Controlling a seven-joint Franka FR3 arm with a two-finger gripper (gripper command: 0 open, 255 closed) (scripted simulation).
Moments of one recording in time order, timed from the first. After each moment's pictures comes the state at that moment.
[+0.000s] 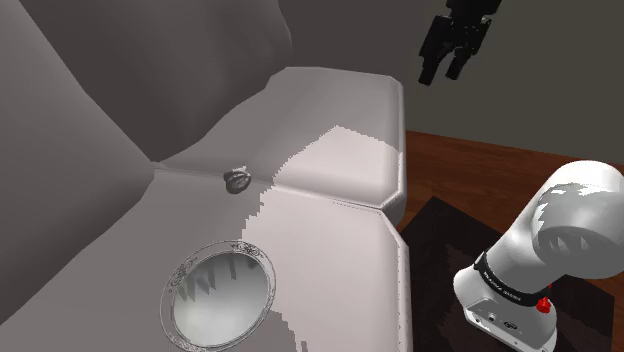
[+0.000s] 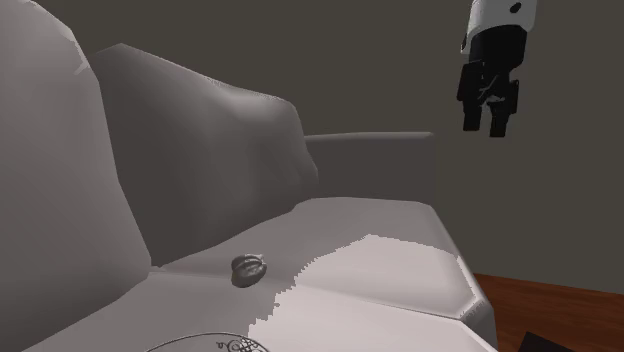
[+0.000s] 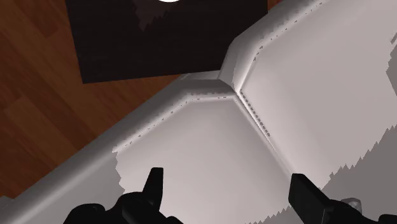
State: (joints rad) arm 0.02 -0.81 -0.03 -2.28 0.06 1.50 0.16
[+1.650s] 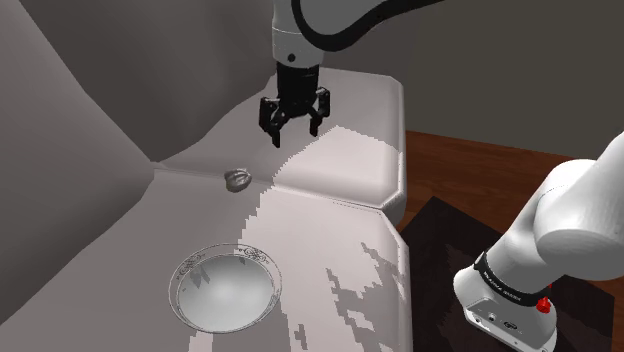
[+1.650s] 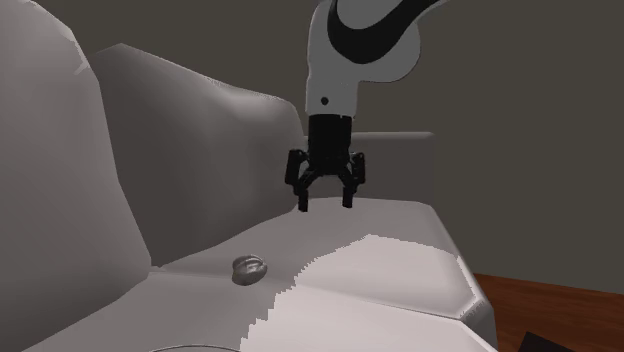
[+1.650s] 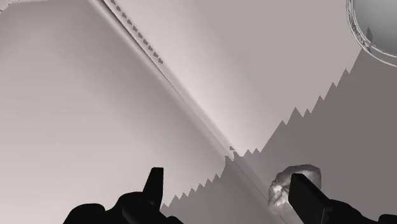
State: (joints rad) arm 0.08 -0.13 0.32 -2.05 0.08 1.95 0.57
